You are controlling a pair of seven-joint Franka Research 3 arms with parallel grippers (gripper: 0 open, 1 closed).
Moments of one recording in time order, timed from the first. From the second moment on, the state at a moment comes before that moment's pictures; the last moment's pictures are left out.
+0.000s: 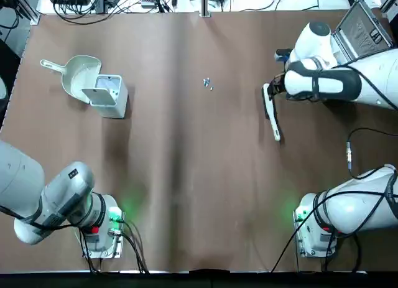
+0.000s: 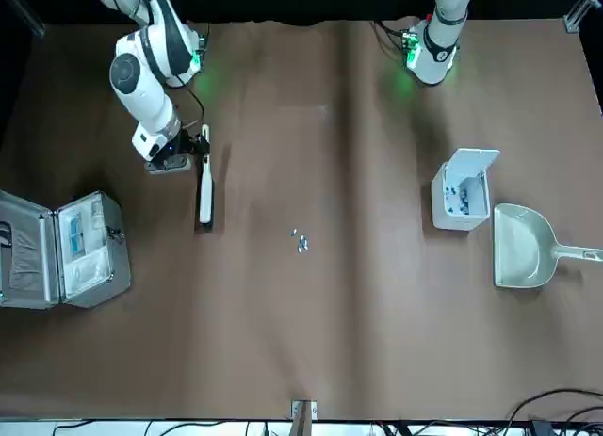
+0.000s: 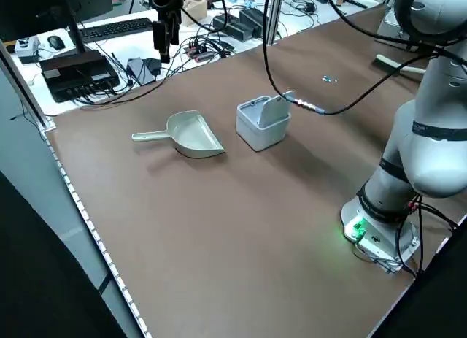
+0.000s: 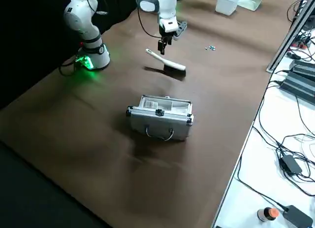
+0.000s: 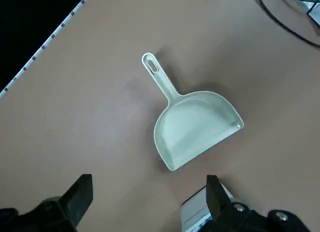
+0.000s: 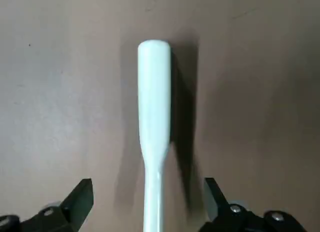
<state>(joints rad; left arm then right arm) 0.69 0.20 -0.23 -1.51 0.06 1.75 -0.32 0.39 -0.14 -0.02 -2.59 0.10 2.46 0.22</state>
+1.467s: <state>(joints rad) 0.68 0.62 -0.23 -1.50 0.20 2.24 -0.86 0.49 -0.01 -0.02 -2.78 0.10 2.78 0.23</state>
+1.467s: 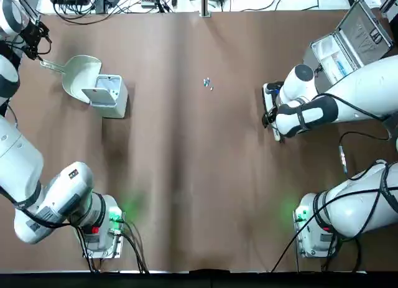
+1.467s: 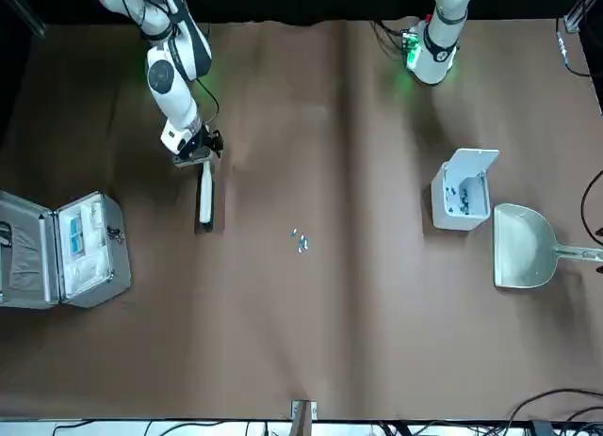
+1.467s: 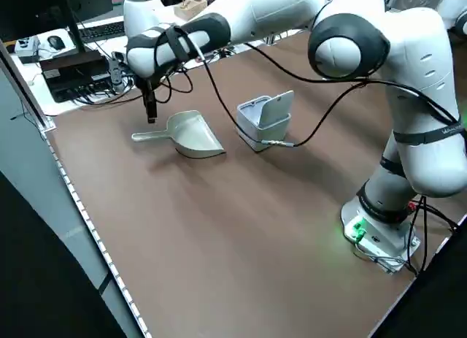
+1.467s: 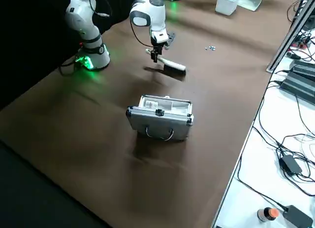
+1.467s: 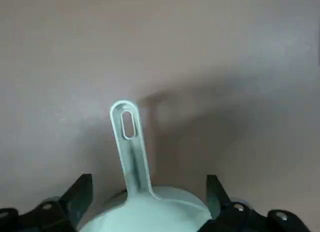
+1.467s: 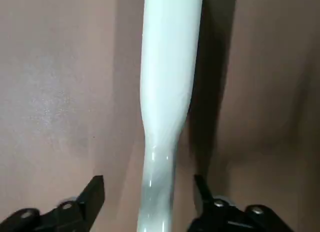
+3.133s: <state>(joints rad) 0.59 0.73 -0.12 -1.47 0.33 2.30 -0.95 0.49 -0.03 -0.02 -2.77 0.10 2.72 0.26</state>
